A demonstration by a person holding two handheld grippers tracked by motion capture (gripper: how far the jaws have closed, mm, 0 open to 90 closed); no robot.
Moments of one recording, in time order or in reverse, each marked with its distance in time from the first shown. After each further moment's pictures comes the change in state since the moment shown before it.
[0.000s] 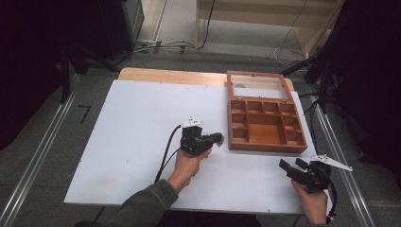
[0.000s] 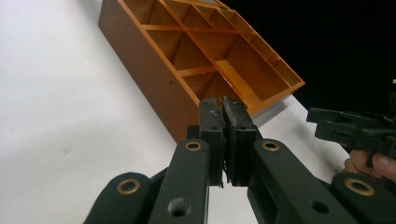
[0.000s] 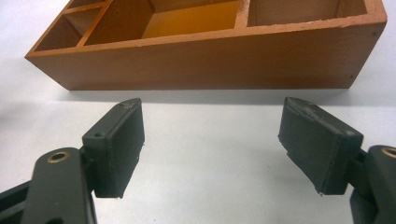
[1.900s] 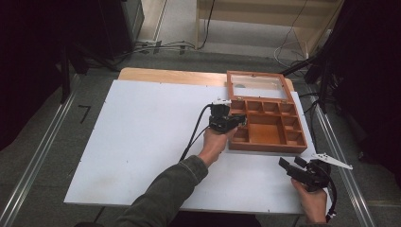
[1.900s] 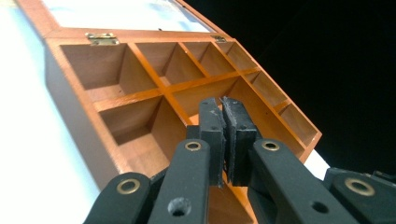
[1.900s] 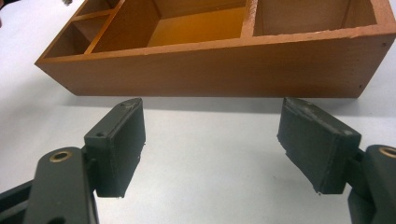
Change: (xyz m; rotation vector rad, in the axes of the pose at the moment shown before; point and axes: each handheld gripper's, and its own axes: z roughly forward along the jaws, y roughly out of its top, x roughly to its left) left arm -0.014 0.054 0.088 0.001 0.001 0.009; right arm -0.002 0.003 0.002 -0.014 0.029 -0.005
